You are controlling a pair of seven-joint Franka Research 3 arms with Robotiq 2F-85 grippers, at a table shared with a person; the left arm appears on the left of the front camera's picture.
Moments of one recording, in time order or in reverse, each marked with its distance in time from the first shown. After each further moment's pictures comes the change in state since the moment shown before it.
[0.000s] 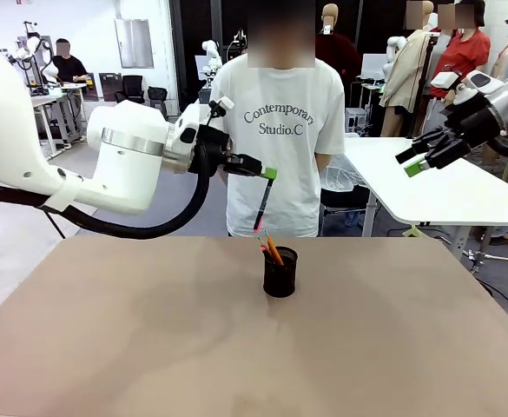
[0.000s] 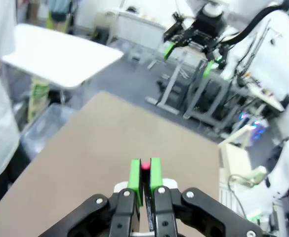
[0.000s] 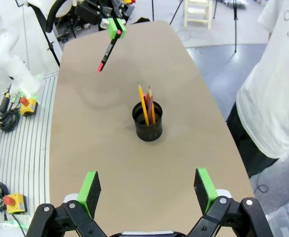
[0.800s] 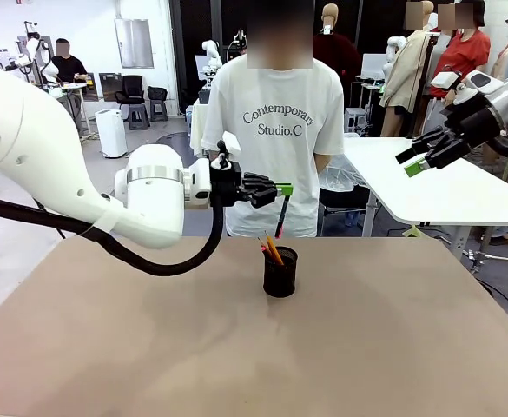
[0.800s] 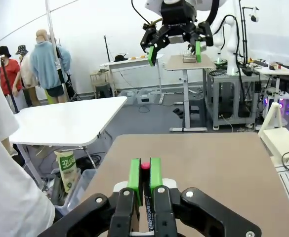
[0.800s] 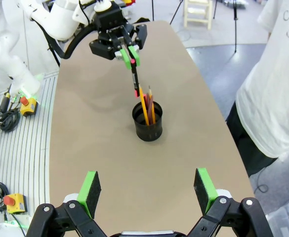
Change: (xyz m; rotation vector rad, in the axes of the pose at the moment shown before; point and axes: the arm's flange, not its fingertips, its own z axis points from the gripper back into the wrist) left arm -0.065 0.033 -0.051 -0.005 -0.188 -0.463; right arm 0.000 0.000 0.000 0.000 0.000 0.000
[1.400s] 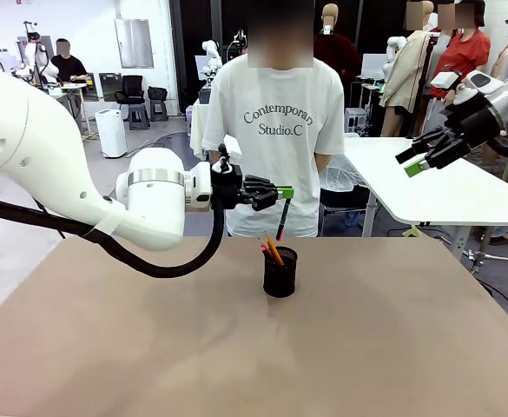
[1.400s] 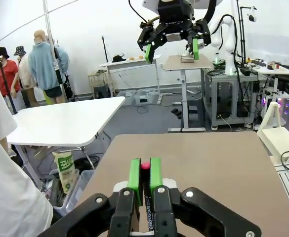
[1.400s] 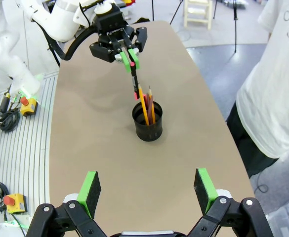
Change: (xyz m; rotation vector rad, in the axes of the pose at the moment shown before) left arm -0.004 -0.001 -0.002 -0.009 -0.004 0.002; right arm 0.000 0.000 0.000 0.000 0.000 0.000
